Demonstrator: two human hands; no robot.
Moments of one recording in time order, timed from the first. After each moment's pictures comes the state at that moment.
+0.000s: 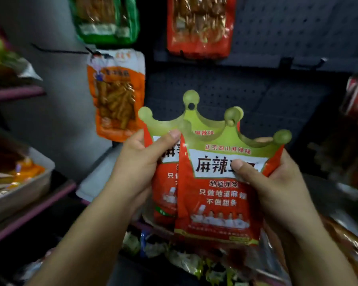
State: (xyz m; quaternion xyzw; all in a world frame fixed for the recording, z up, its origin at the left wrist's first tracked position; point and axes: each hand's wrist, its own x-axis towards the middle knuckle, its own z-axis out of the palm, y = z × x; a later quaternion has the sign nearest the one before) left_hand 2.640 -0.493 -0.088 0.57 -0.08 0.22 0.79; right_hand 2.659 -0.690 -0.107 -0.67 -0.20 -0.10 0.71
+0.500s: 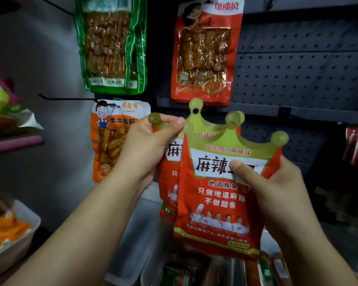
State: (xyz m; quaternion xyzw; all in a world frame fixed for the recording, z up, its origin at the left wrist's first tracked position) left_hand 2.710 -0.455 -0.007 0.58 -0.14 0.29 0.75; right_hand 2.704 -0.644 -0.045 -0.67 -0.21 -0.20 0.69
